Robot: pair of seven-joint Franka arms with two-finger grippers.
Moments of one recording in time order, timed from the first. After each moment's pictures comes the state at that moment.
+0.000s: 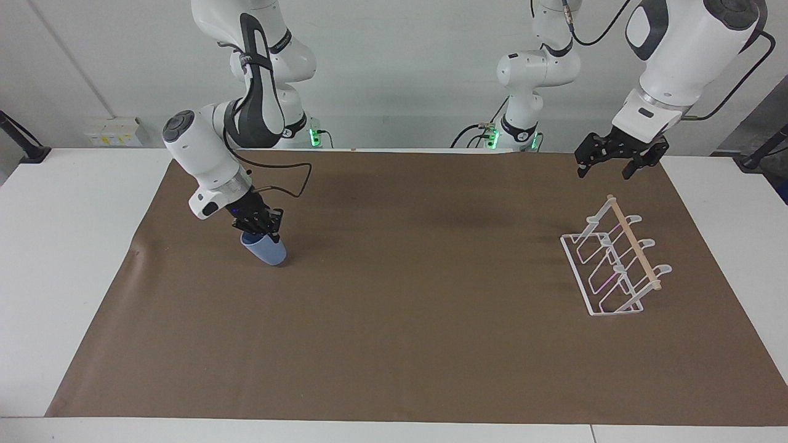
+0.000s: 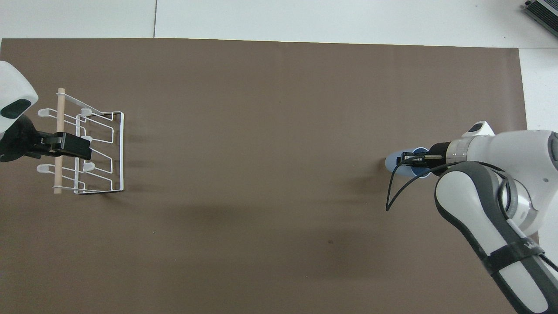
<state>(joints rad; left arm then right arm) 0.05 -0.05 -0.15 -1.69 -0.03 1.59 -0.01 0.07 0.03 -0.05 -2.21 0.49 2.31 -0.22</state>
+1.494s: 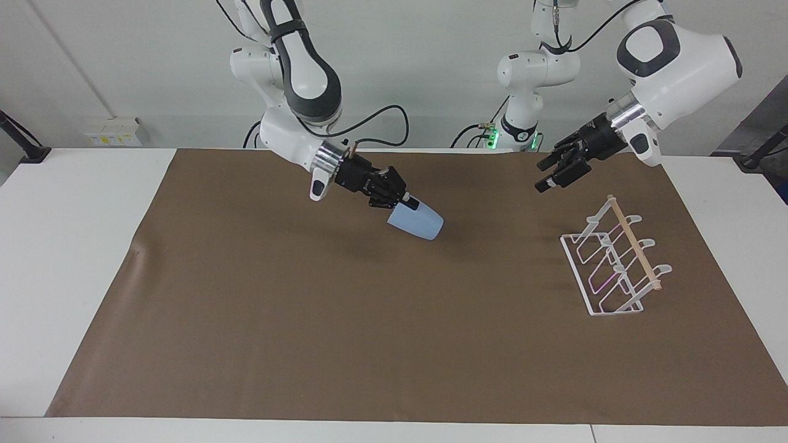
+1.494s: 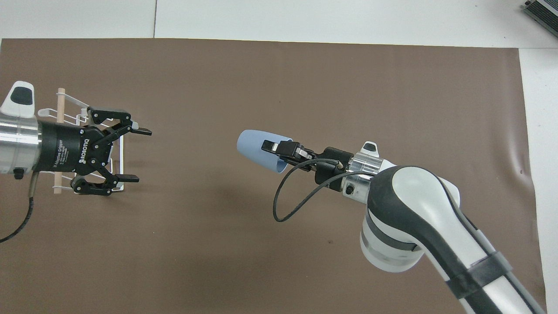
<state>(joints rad) 0.08 -0.13 -0.16 -1.95 -0.75 1.81 -0.94 0.08 0.03 0.43 -2.11 1.79 2.49 -0.53</state>
